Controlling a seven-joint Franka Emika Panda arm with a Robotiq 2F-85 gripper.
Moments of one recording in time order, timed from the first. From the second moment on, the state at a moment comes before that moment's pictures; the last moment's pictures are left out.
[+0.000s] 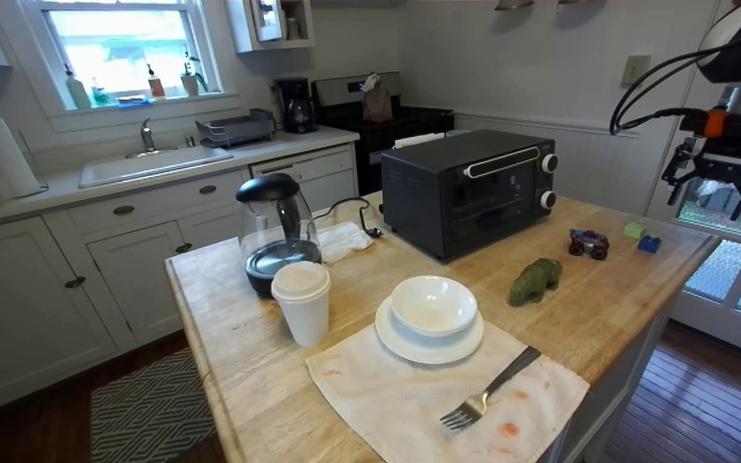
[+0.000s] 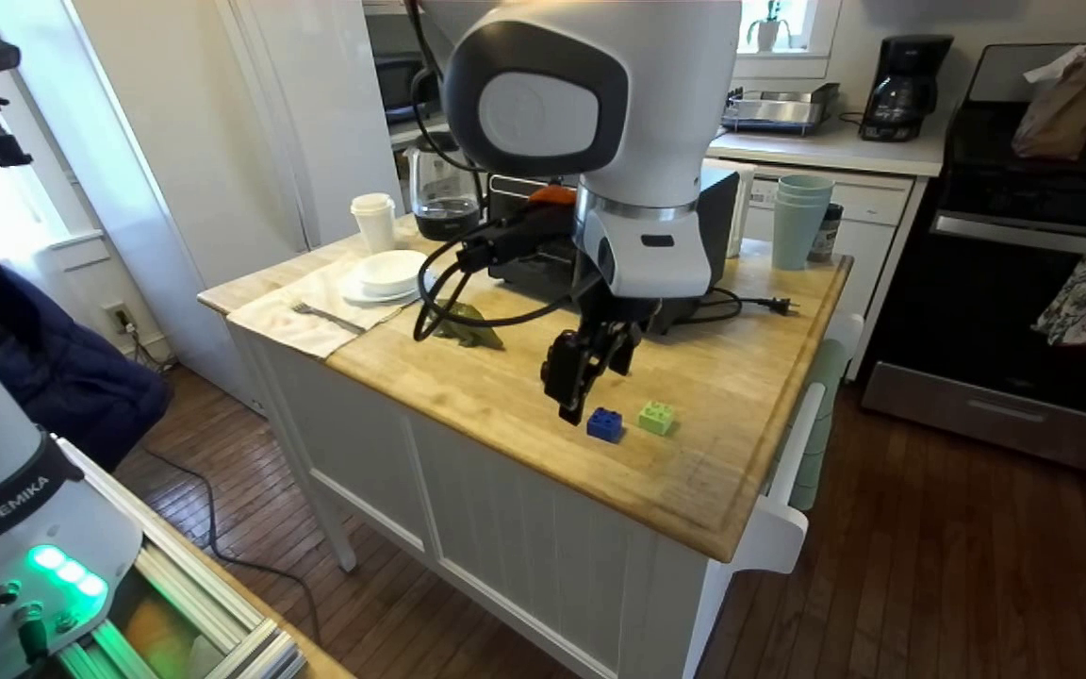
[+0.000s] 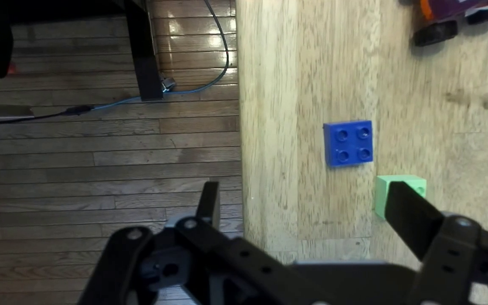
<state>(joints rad) -0.48 0.28 -0.38 -2.16 0.27 2.30 0.63</state>
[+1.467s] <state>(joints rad) -0.45 0.31 -0.37 -2.18 0.30 2.38 0.44</state>
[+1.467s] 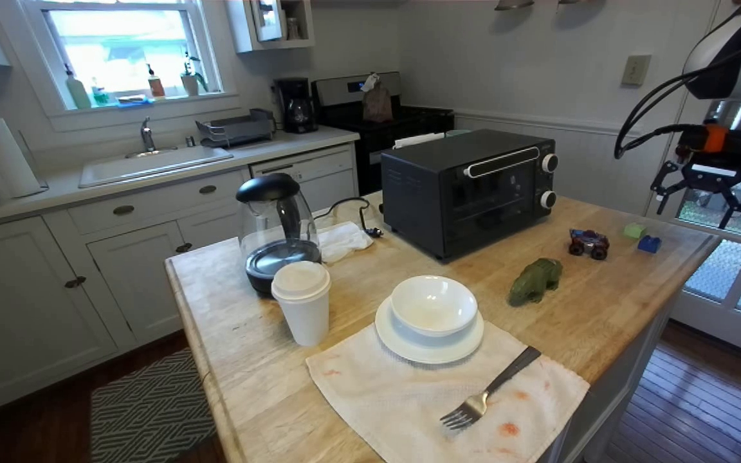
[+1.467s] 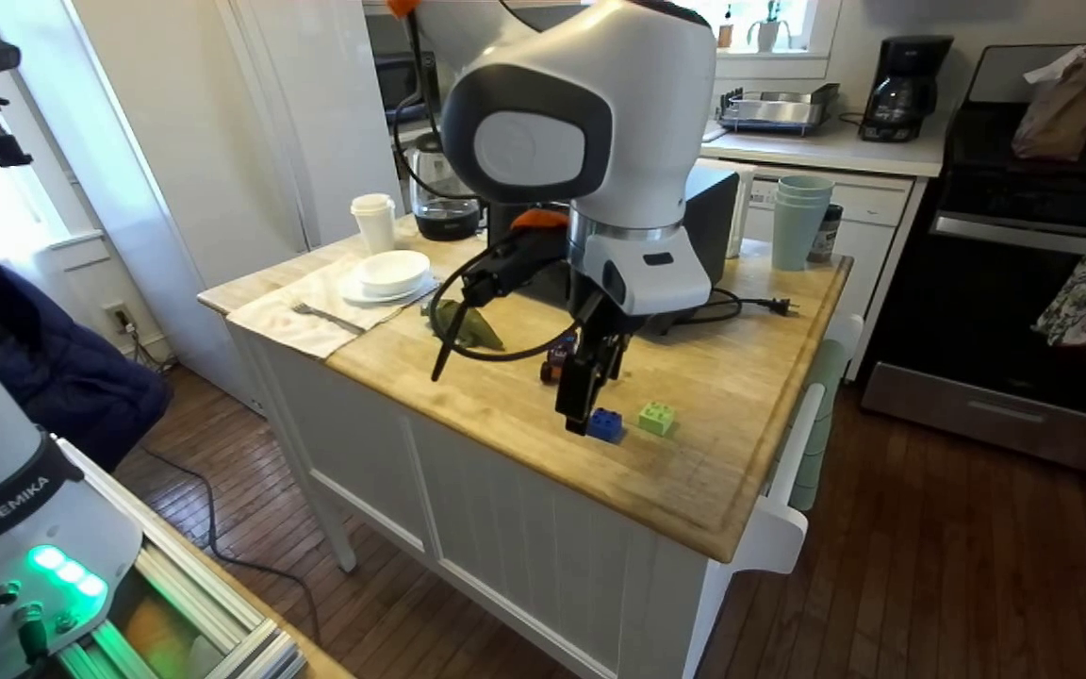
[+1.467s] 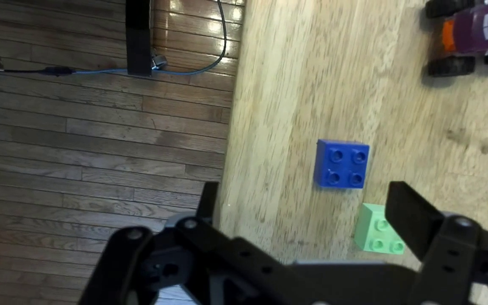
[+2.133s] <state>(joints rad) -0.44 0.38 -0.31 -2.18 0.36 2.47 0.37</state>
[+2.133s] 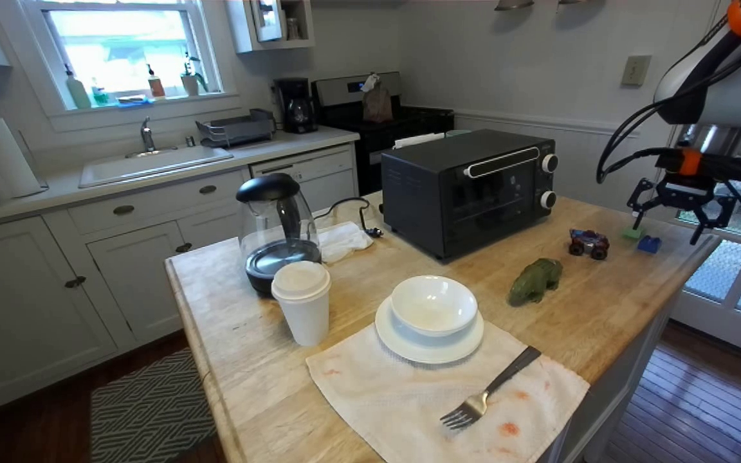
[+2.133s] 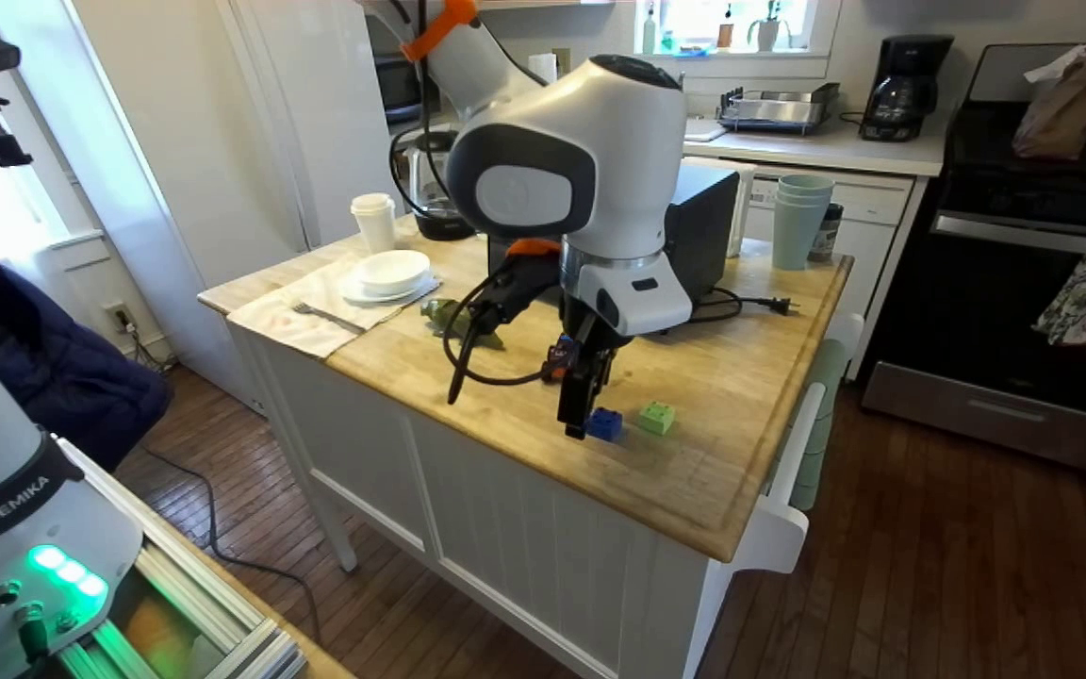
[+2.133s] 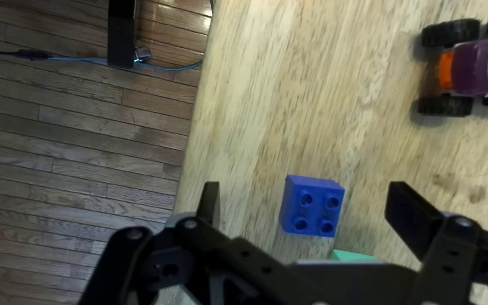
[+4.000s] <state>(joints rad) -0.45 0.45 -0.31 -2.15 0.43 2.56 0.37</state>
